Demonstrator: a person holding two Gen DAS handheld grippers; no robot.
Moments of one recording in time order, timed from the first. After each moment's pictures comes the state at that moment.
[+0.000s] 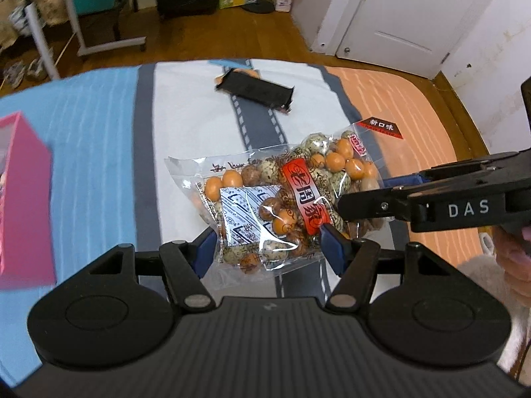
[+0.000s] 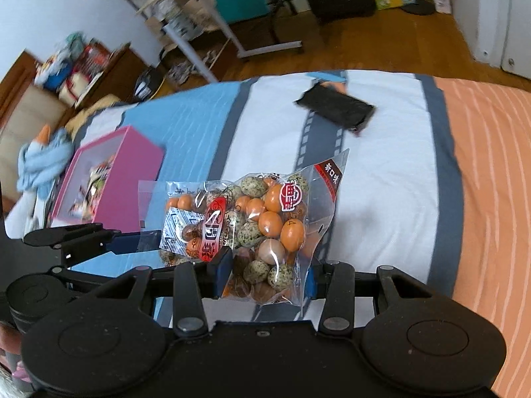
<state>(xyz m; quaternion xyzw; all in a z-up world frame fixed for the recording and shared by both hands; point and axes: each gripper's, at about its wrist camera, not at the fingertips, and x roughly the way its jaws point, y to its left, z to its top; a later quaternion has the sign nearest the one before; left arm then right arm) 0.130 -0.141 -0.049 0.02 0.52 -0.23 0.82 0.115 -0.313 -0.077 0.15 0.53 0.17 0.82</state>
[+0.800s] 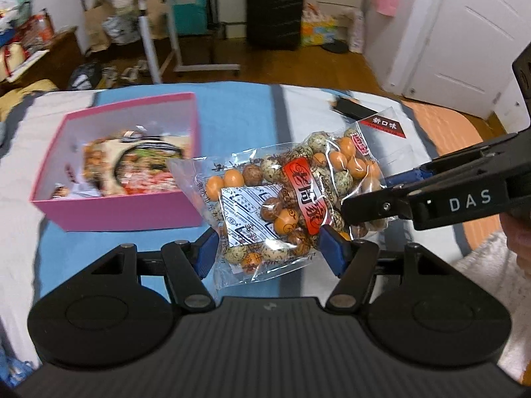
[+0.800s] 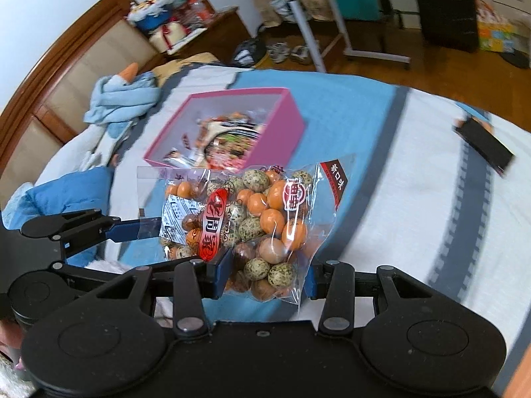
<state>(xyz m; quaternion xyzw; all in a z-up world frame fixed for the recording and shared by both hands) 0.032 0.023 0.023 0.02 0.46 -0.11 0.88 0.075 -0.147 -0.017 0.08 0.51 0.31 0.80</state>
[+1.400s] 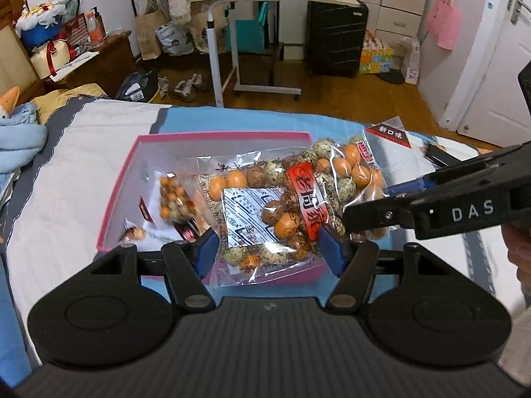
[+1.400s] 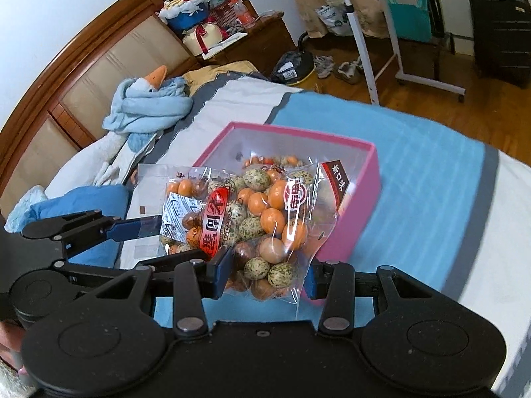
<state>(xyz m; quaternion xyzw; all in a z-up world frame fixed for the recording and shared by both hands) 0.121 0.149 0.013 0.01 0.43 -0.04 0.90 0.172 -0.019 -0.028 0.07 0.48 0.36 0.80</state>
